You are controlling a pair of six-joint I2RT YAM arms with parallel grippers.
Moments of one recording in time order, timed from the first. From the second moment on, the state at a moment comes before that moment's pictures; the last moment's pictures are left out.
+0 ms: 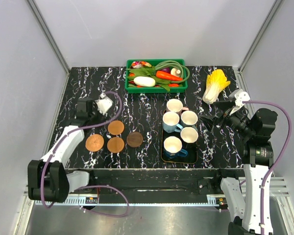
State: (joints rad) left arm -0.06 1.20 0.79 -0.28 -0.04 0.64; right arm -0.14 0.64 0.92 -0.39 -0.87 -0.07
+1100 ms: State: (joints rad) left arm -0.51 1.37 0.64 -0.25 -0.27 0.73; right arm -0.14 0.63 0.92 -0.39 -0.85 -0.09
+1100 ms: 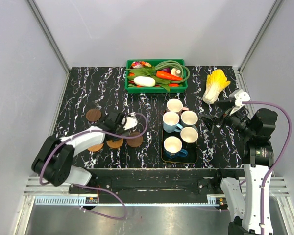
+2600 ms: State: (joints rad) left arm -0.45 1.05 0.77 -0.36 -0.05 0.52; right arm -0.14 0.63 0.92 -0.39 -0.85 -0.12
